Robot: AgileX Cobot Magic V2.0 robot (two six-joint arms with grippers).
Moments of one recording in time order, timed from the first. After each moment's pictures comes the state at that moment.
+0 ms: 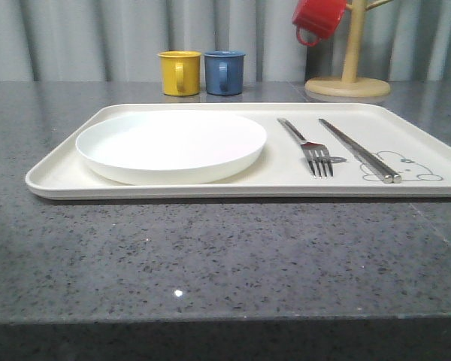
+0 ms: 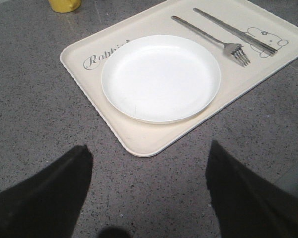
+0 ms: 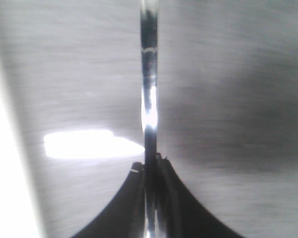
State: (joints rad) left arm -0.64 0.63 -0.85 0.07 0.85 -0.02; right arm -0.18 1.72 -1.50 0.20 1.13 -0.12
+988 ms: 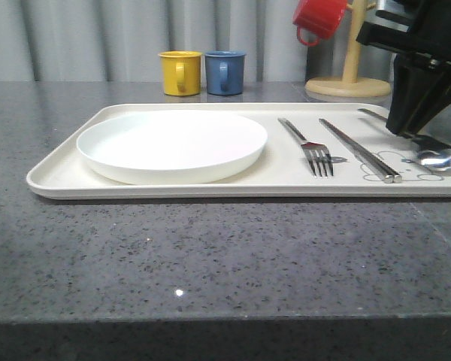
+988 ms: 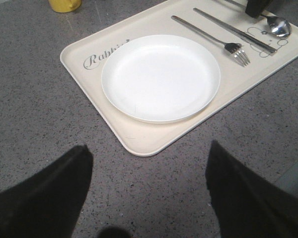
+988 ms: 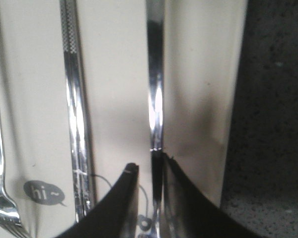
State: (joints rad) left arm -0.64 0.63 -0.85 0.07 0.85 -0.02; right arm 0.05 1.81 -1.50 0.30 1.13 -0.01
